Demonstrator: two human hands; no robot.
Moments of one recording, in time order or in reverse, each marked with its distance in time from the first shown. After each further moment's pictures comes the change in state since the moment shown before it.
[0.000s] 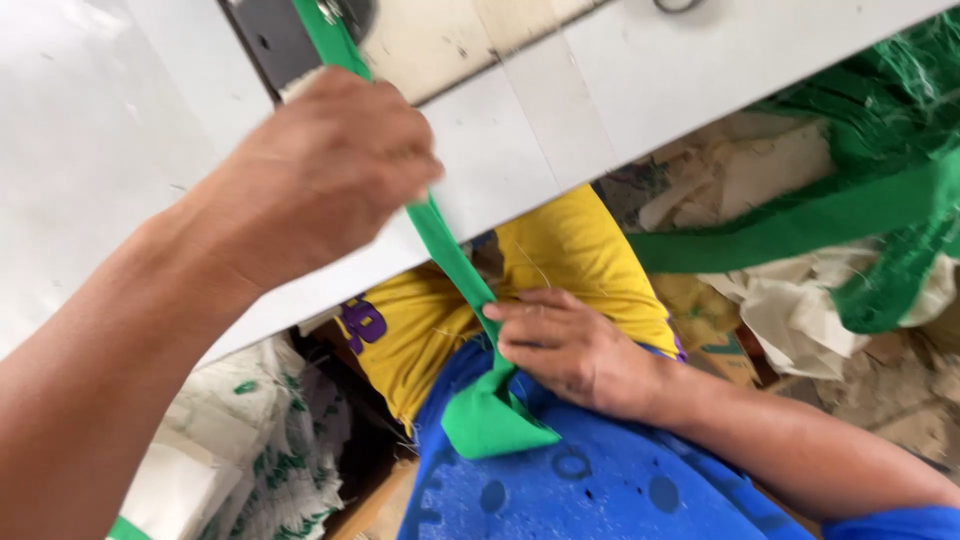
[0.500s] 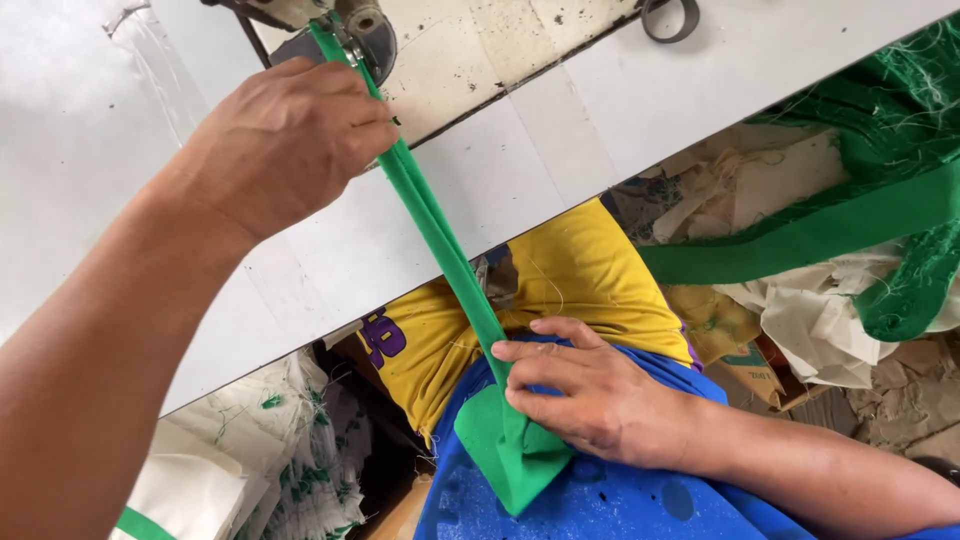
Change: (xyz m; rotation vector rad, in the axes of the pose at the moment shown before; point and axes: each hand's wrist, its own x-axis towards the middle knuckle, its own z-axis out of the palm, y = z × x) left_hand -0.020 -0.052 0.011 0.312 0.114 -0.037; right_hand 0.012 -0.042 -0.011 -0.105 -0.057 0.062
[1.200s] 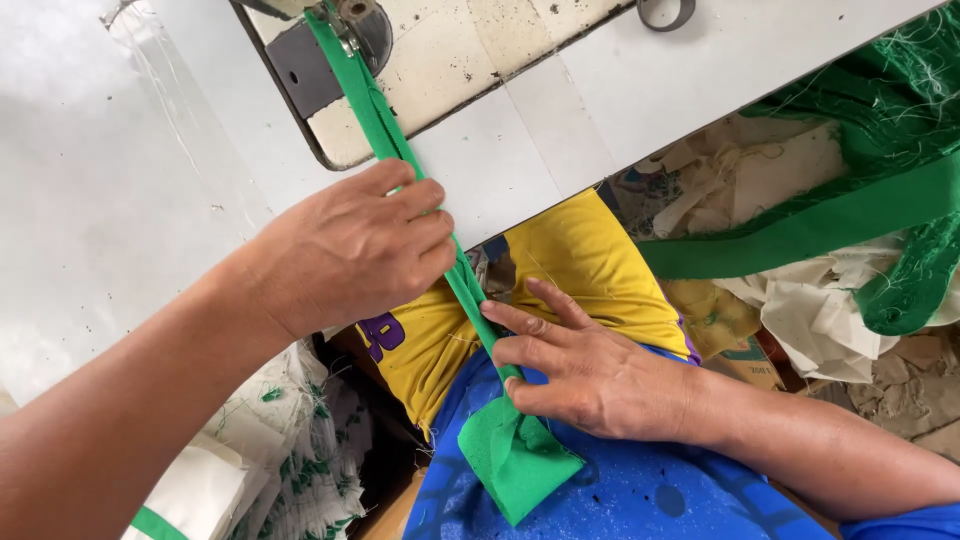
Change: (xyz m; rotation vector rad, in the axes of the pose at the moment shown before) left_hand 0.011 0.072 -0.037 -0.025 0.096 0.280; right_hand 0.011 0.010 -0.009 -0.063 -0.174 -0.071
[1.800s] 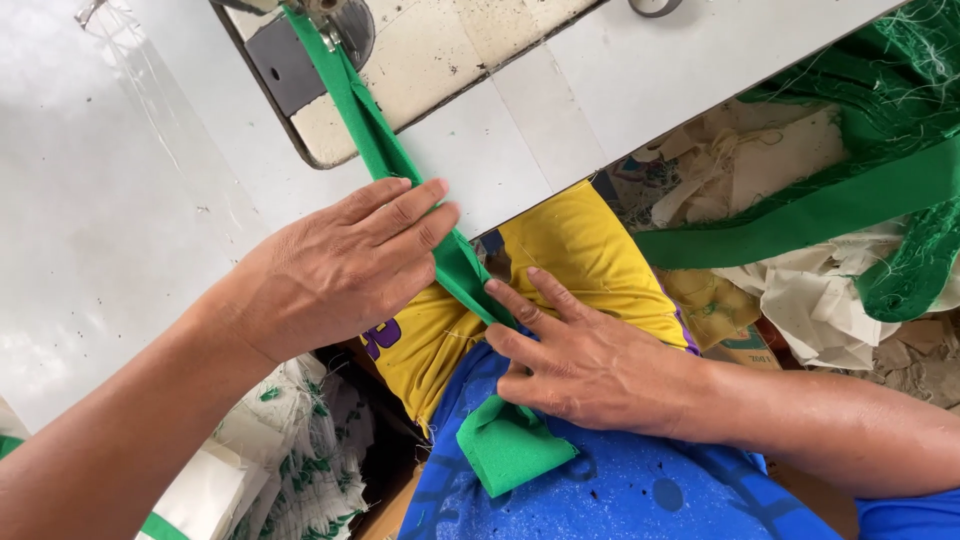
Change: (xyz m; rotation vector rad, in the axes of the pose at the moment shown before) left_hand -0.018 0.018 0.003 -0.091 0.008 -0.085; right_hand 0.002 0.003 0.004 -0.404 -0.076 -0.029
